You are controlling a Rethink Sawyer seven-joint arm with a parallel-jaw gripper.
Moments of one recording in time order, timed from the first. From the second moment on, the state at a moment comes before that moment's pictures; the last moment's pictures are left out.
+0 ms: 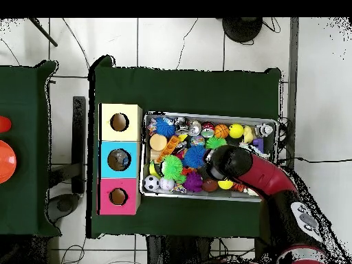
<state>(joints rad) -0.48 -0.50 -0.03 1.65 0.01 0.57 1.84</state>
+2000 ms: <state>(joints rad) -0.53 -0.42 0.05 1.65 0.14 0.48 1.84</state>
